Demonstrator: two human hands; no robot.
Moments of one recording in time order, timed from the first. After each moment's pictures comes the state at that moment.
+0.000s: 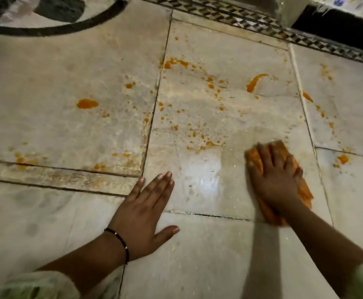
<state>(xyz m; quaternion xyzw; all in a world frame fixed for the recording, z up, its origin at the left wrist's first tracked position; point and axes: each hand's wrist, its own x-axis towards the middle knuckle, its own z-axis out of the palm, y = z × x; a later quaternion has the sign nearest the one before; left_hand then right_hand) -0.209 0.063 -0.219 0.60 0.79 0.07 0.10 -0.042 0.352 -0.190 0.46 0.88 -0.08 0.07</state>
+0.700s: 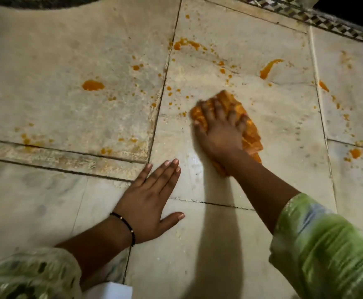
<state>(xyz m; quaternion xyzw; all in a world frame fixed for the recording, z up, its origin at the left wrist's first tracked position) -0.209 0.063 -0.219 0.60 0.79 0.07 0.11 -0.189 0.305 -0.199 0.32 0.94 -0.07 0.06</state>
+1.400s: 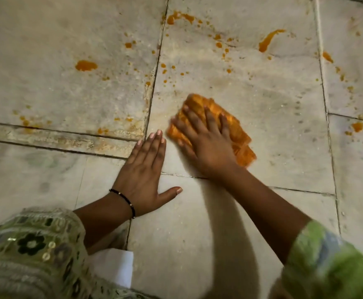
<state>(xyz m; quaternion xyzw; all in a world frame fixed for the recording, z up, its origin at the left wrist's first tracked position) -0.204 0.065 -0.214 0.53 0.84 0.06 0.10 -0.129 0.247 -0.198 0.16 0.98 -0.06 0.06</state>
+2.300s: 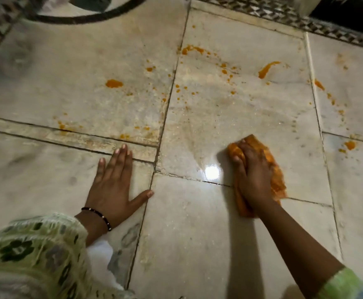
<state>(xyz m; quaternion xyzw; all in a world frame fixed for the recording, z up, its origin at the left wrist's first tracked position) -0.217 -0.012 -0.211 0.41 0.90 0.06 0.10 -0.050 0.253 -0.174 0.41 0.87 -0.26 -0.04</state>
